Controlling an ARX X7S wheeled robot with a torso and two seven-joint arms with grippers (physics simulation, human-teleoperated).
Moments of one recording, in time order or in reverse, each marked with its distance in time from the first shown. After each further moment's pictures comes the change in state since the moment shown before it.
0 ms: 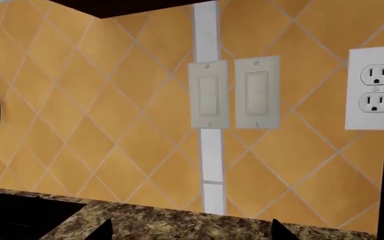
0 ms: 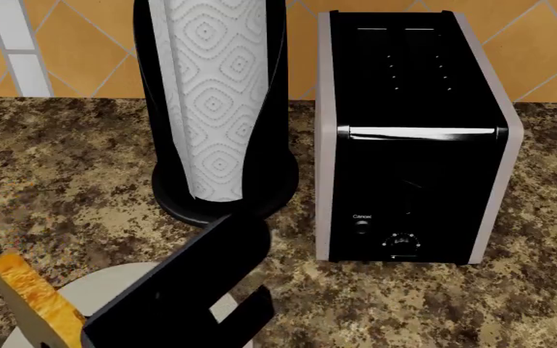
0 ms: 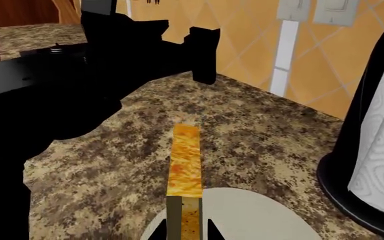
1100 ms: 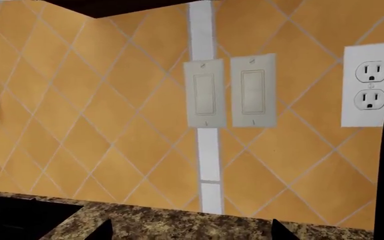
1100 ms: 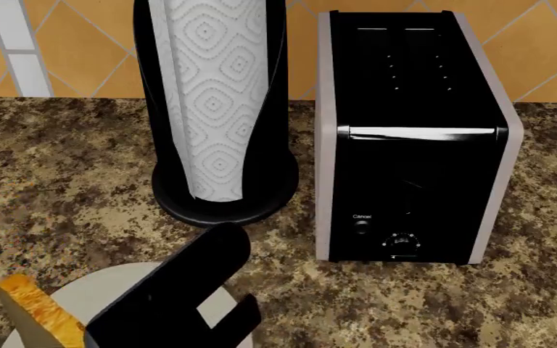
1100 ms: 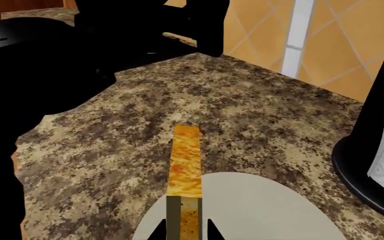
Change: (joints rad) left arm -0.013 0.112 -0.030 0.005 0.263 -0.023 0.219; right arm -0.056 0.003 -0.062 0.057 -0.186 0.000 -0.184
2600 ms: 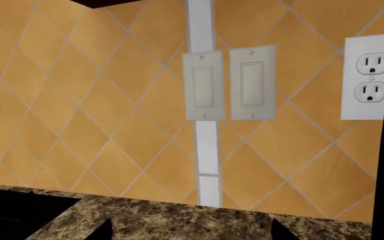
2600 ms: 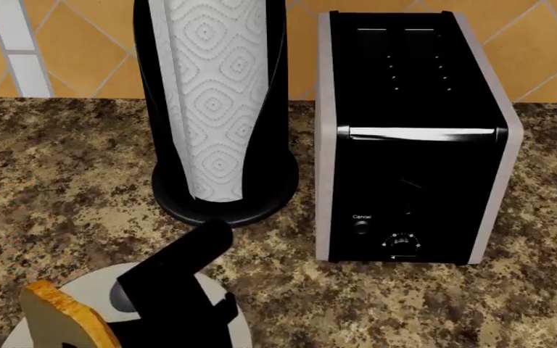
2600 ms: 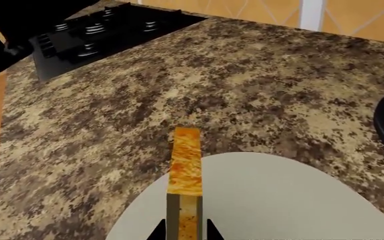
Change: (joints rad) left arm 0.018 0.037 -0.012 -0.019 0.058 0.023 0.044; right arm -0.079 -0.064 -0.132 0.331 -0.433 -0.145 -0.472
